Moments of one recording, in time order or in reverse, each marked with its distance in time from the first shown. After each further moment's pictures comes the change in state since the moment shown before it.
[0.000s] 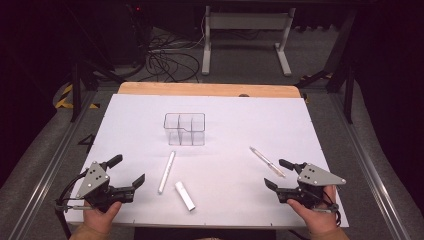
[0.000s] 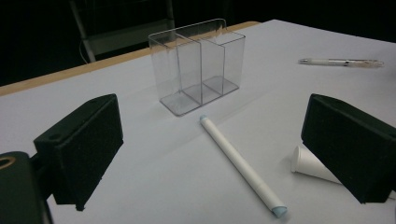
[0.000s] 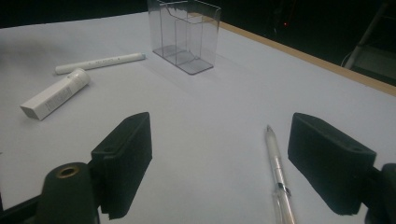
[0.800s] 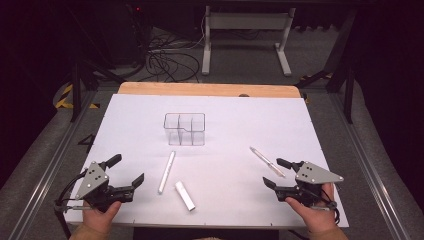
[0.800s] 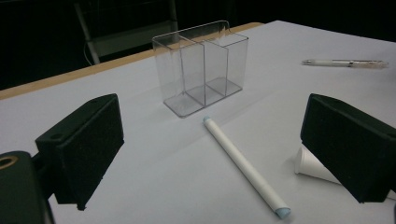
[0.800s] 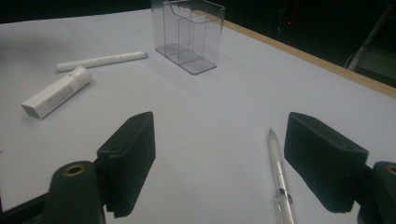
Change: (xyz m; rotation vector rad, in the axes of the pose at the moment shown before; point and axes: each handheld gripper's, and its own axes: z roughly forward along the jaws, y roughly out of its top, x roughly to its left) left arm 0.000 0.001 -0.001 -0.004 0.015 0.011; right arm 0.000 0.006 0.005 0.014 0.015 -0.018
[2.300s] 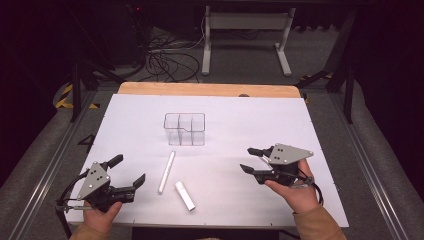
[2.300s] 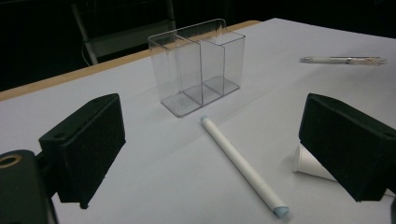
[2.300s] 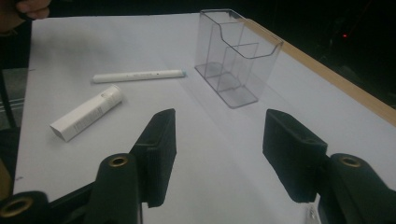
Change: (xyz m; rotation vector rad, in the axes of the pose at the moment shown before) left arm -0.001 0.000 0.001 0.005 -0.008 0.014; right arm 0.005 0.055 0.053 0.033 0.190 -0.140
